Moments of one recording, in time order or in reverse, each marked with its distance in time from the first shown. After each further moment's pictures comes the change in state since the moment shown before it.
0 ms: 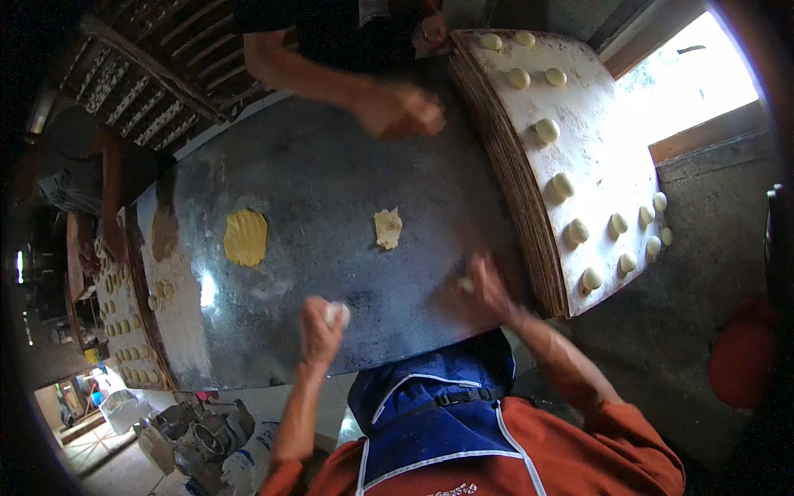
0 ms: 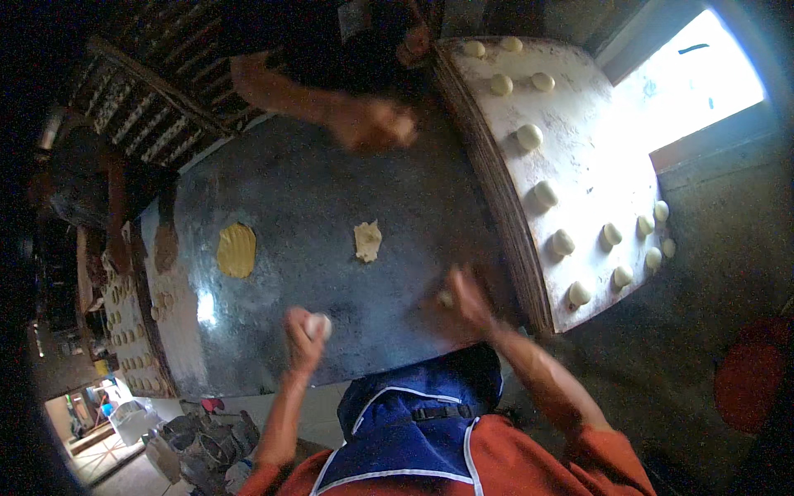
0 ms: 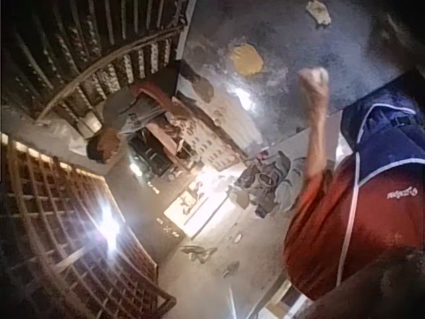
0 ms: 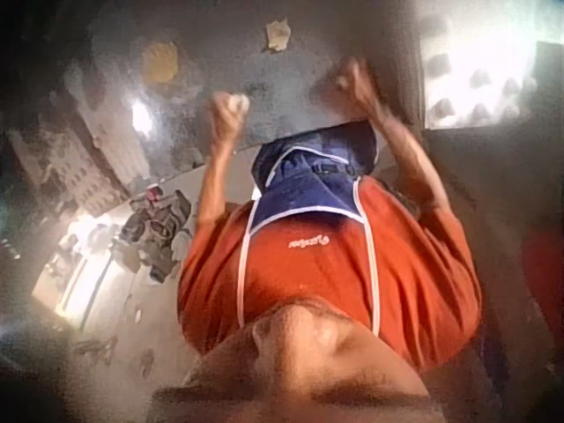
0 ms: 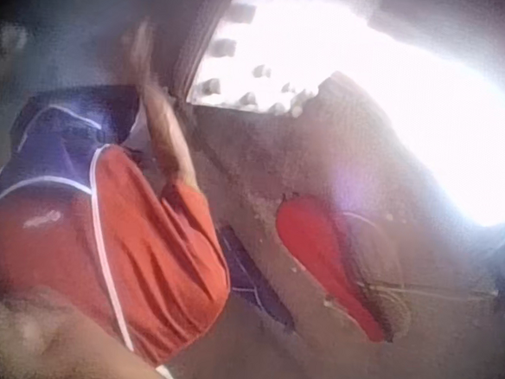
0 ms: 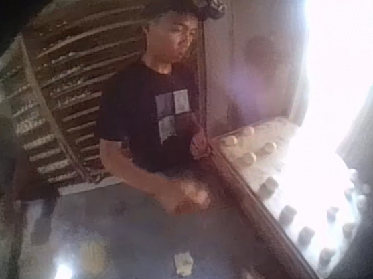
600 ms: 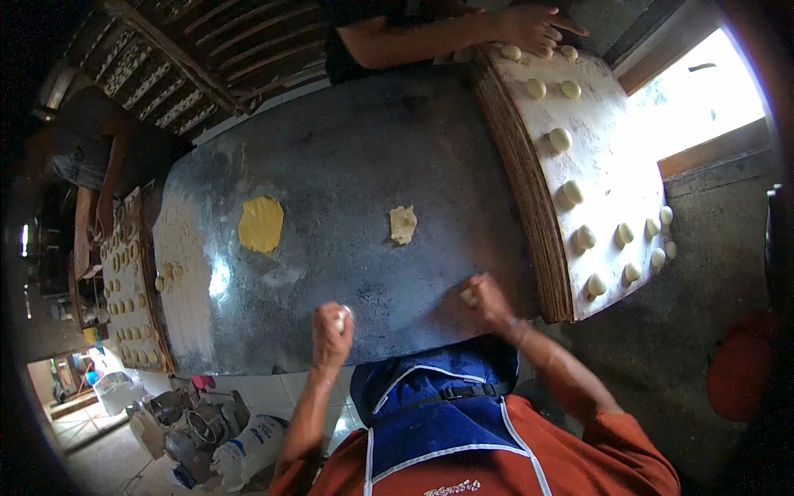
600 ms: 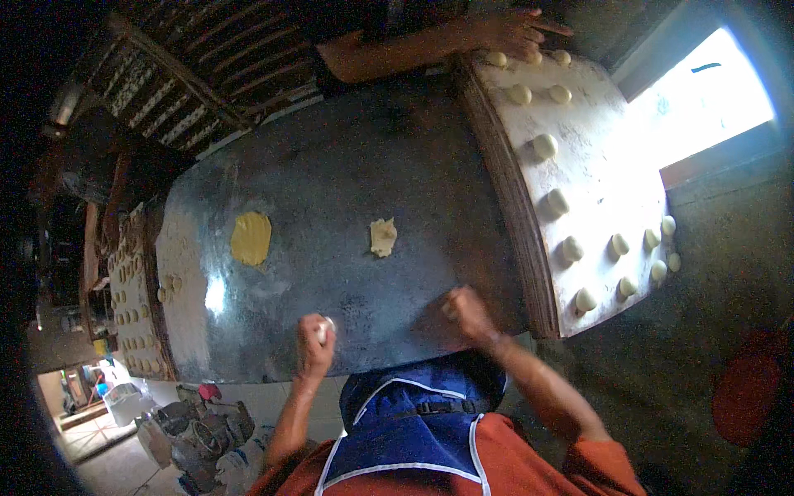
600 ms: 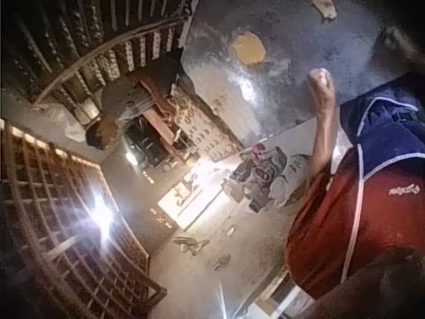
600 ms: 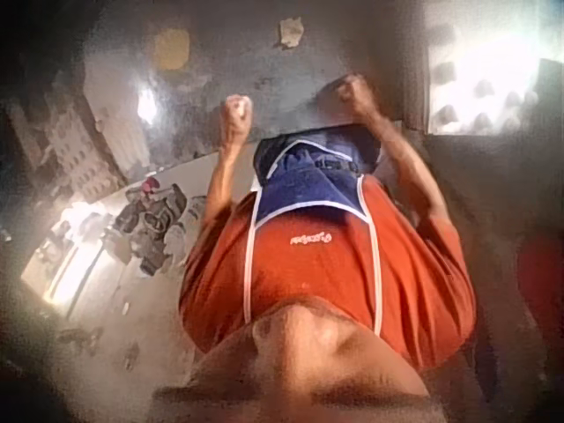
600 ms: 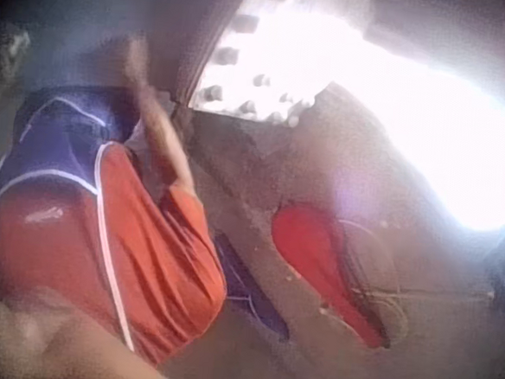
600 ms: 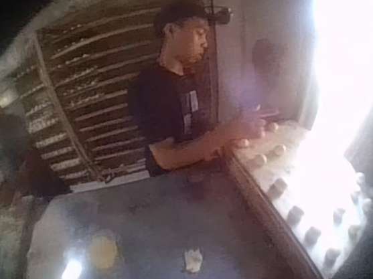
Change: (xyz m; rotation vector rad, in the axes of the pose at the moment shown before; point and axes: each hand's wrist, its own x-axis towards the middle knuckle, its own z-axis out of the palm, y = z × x) left_hand -0.027 0.009 0.010 -0.032 0.126 0.091; right_hand 0.004 -0.013 -0.011 -0.685 -0.121 -0.329
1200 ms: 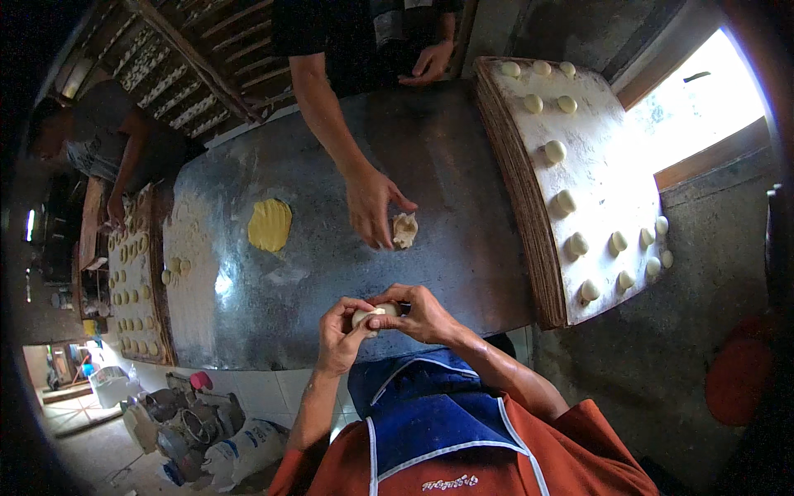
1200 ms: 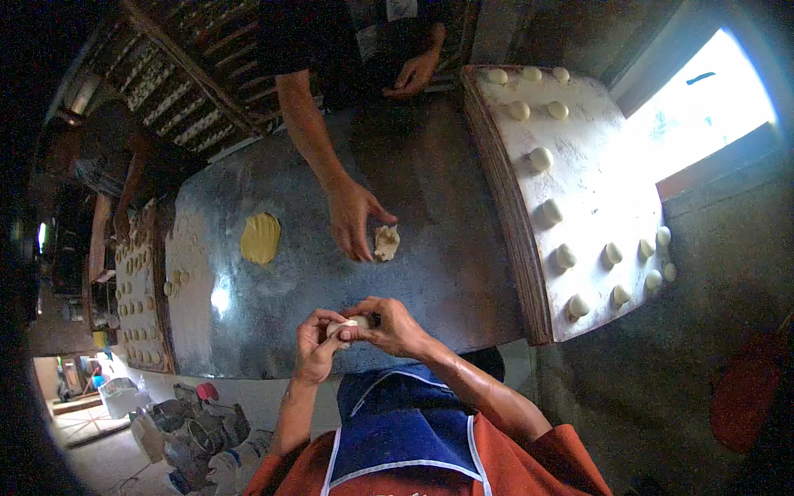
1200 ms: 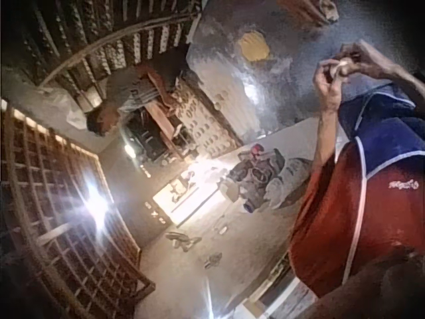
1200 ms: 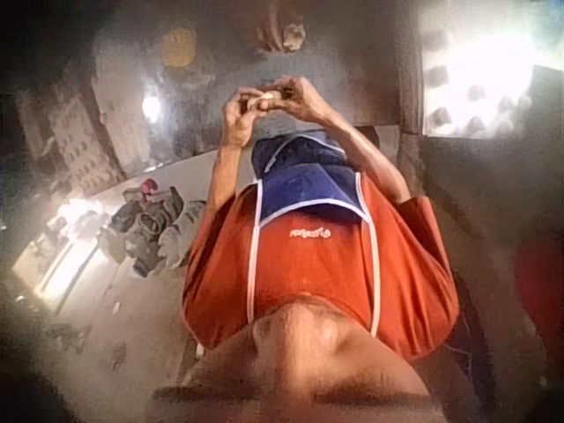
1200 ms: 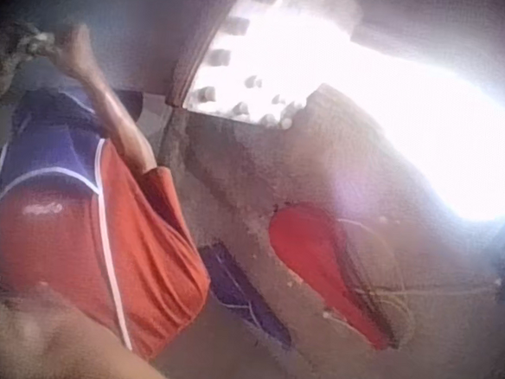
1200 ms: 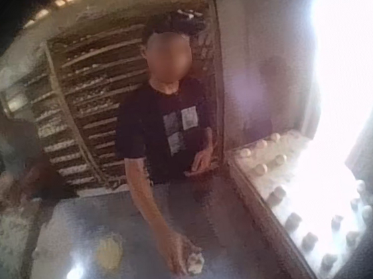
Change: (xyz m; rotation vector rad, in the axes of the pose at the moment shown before) left_hand 0.053 0.104 -0.047 -1.050 -0.214 -0.527; right_hand 0.073 -0.170 -0.025 0.672 -0.250 0.020
